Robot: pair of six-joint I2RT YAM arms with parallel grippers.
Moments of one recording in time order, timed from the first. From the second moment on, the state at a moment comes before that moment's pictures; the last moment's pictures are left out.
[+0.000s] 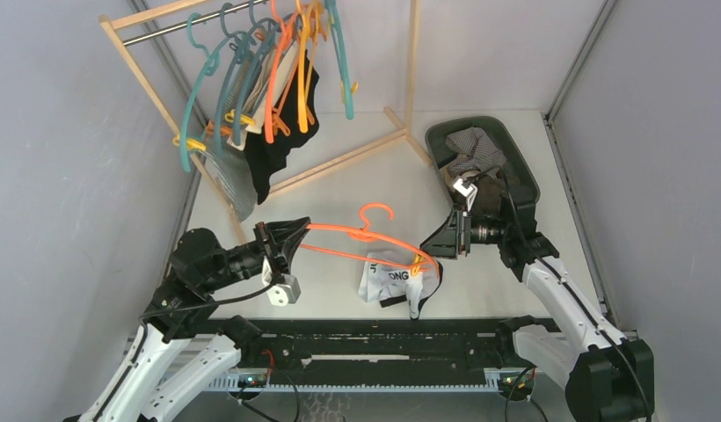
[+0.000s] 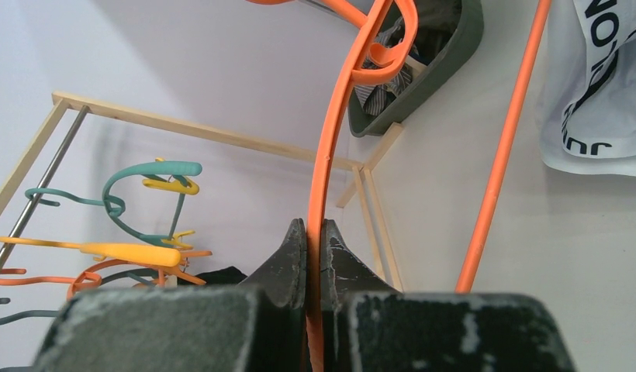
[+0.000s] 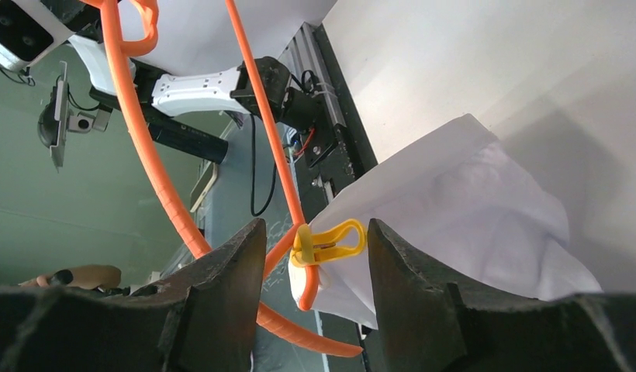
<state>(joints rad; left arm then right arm) -0.57 0.50 0.82 -0.42 0.55 1.17 0.20 0.96 0.60 -0.06 -1.25 0.51</state>
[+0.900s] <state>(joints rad) -0.57 0.48 0.79 -0.42 0.55 1.29 0.24 1.06 0.59 0.01 -1.25 0.56</state>
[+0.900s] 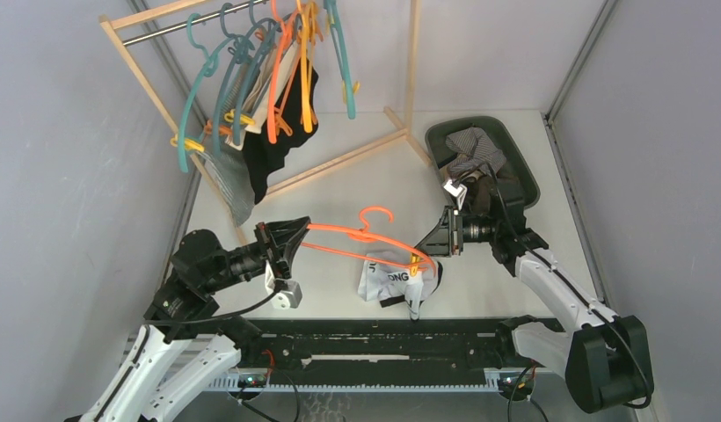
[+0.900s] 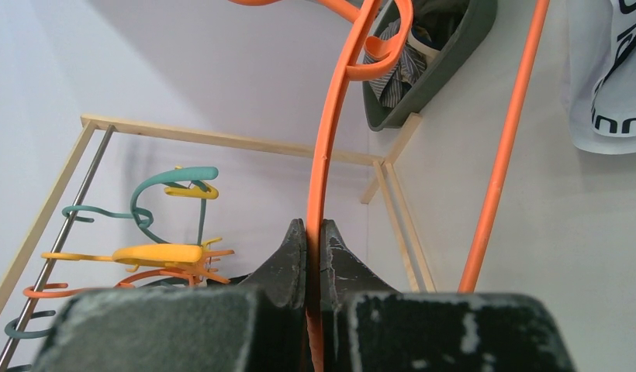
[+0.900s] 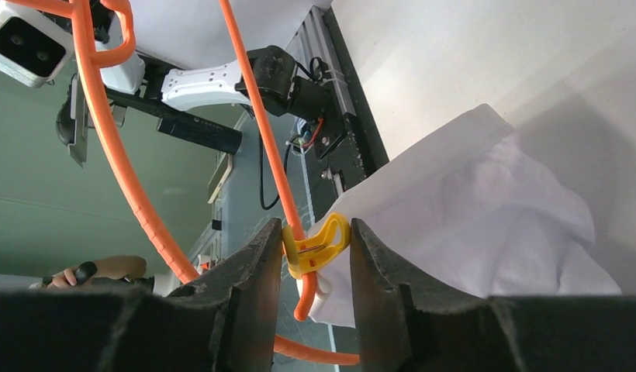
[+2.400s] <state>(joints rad) -0.57 0.47 0.73 -0.28 0.40 1.25 0.22 1.06 0.69 -0.01 -1.26 0.54</state>
